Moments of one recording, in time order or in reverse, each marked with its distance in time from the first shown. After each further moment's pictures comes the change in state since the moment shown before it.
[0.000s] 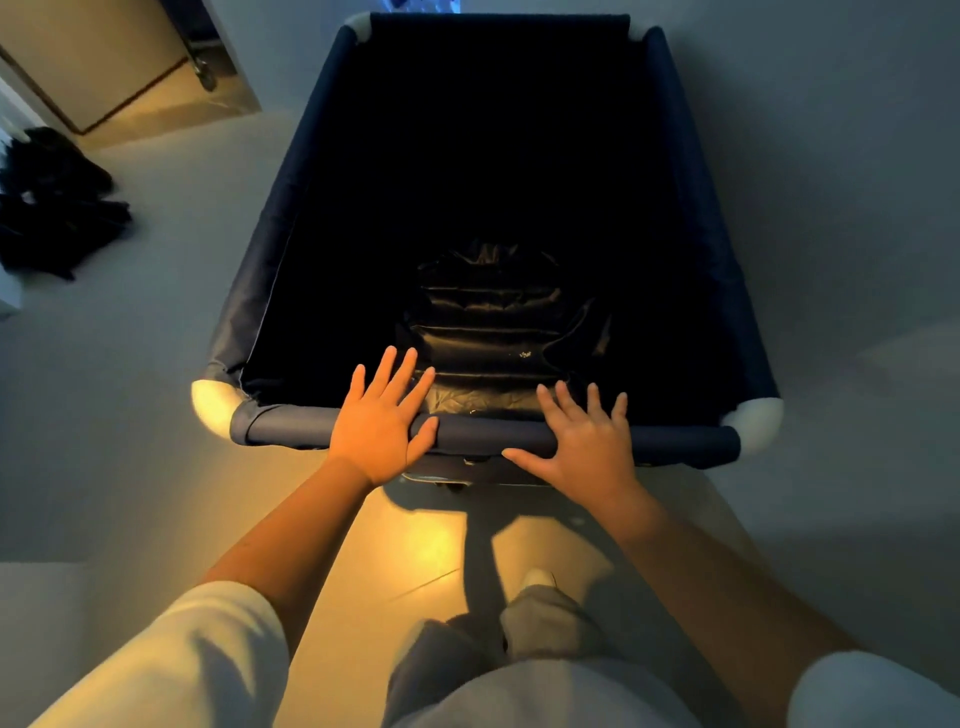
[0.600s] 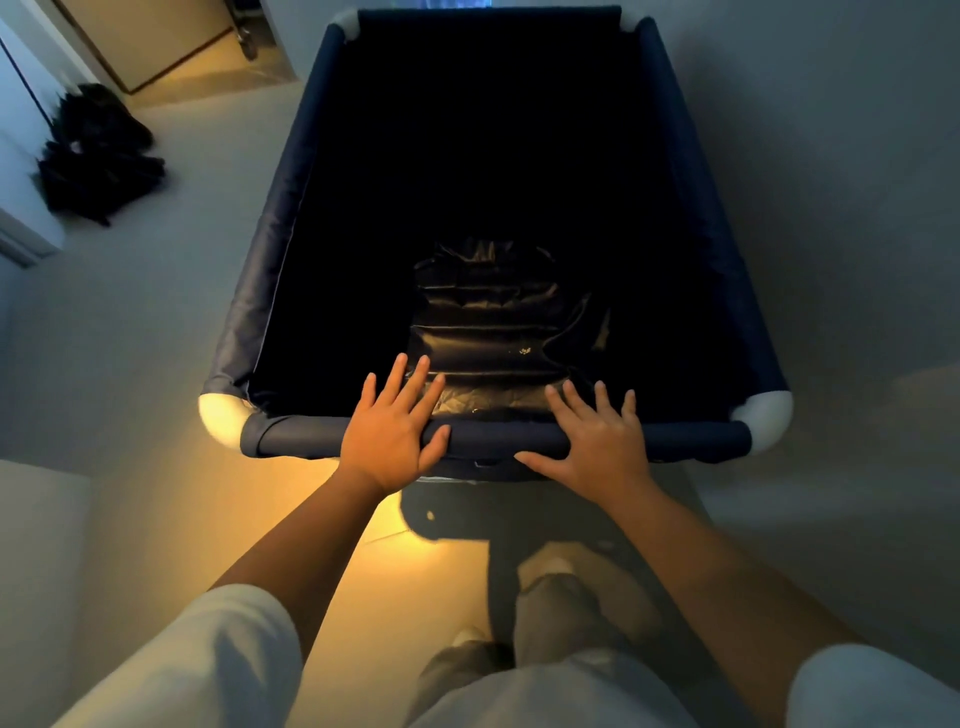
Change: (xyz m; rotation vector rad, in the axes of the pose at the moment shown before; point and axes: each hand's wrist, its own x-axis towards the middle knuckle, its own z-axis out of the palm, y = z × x) left_hand -0.067 0.143 -0.002 -0.101 0.012 -0.091; right_hand -0.093 0.101 -0.004 -0.010 -0.037 -0.120
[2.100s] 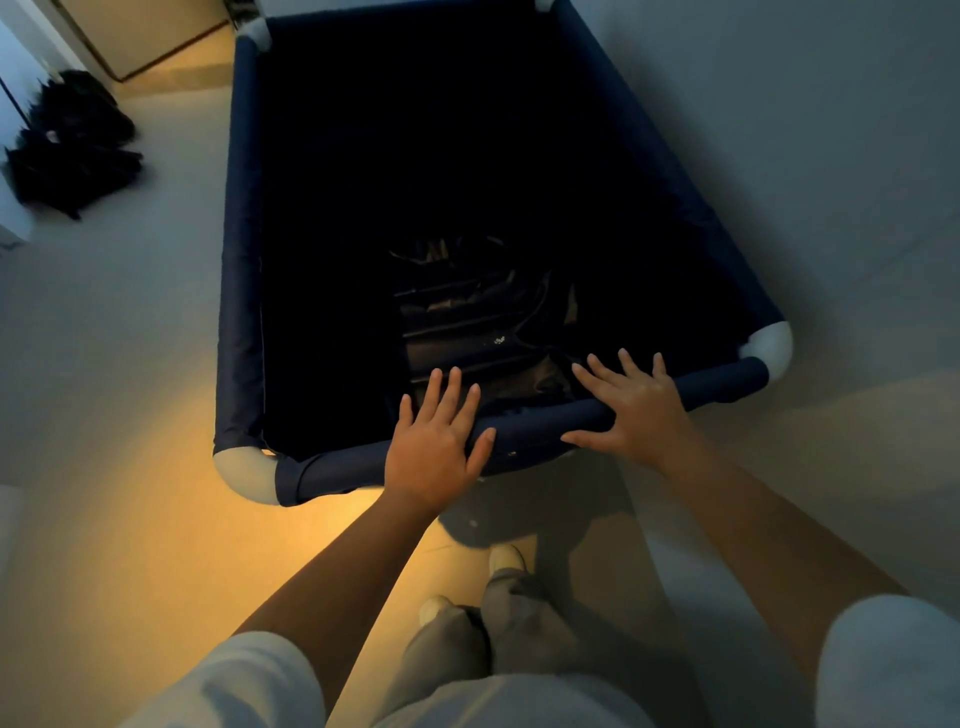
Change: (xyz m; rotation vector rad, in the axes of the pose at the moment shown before) left_hand 0.176 0.151 0.002 -0.110 0.104 -0.159; right_hand 0.138 0.236 -0.033 0.065 0.038 -0.232
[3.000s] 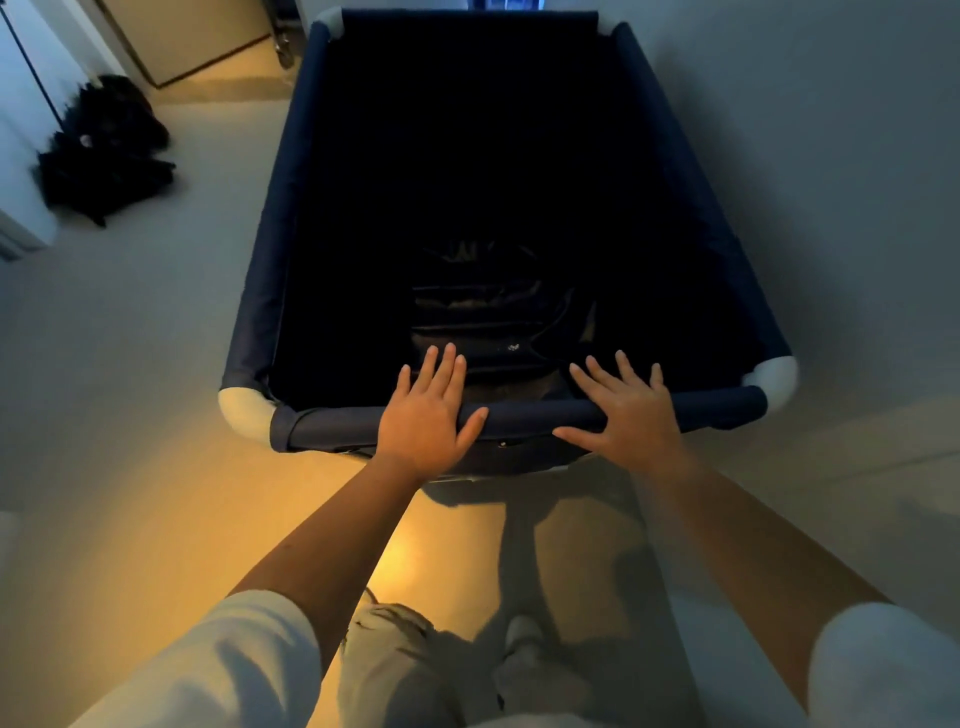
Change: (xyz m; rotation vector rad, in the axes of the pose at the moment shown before) left_hand 0.138 -0.134 -0.021 0.068 -0.028 -0.038; right_hand 0.174 -0.039 0.005 -0.023 0.042 -0.006
